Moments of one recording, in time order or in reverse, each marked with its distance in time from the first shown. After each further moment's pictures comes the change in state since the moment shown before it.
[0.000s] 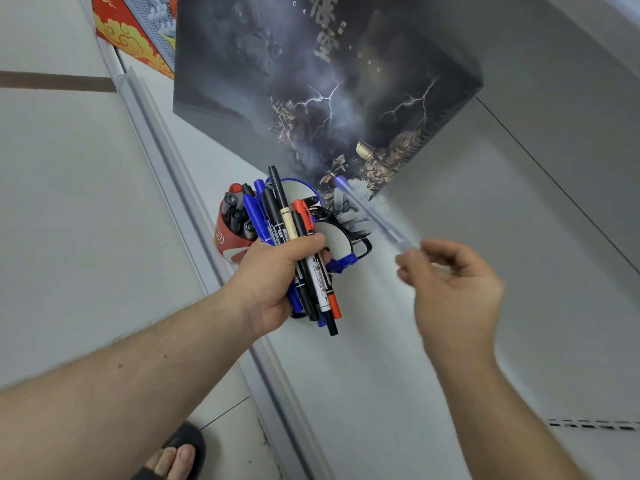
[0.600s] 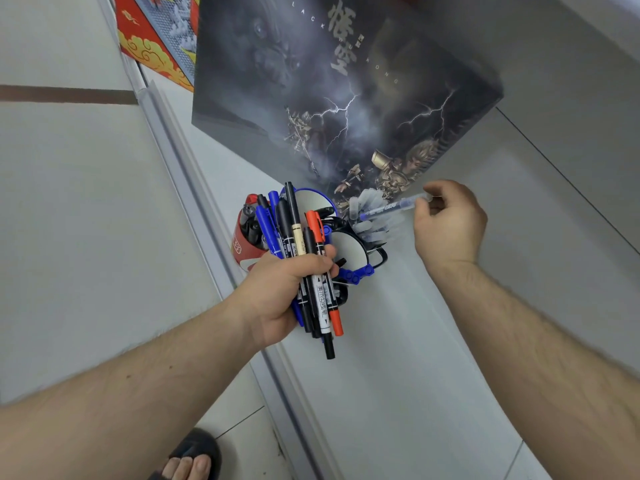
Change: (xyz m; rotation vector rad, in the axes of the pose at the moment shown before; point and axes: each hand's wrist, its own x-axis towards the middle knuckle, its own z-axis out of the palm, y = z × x) left_hand -0.006 0.012 -0.012 -0.071 -0.066 -0.057; right_hand 0.102 0.015 0.051 -0.517 -0.004 -0.468
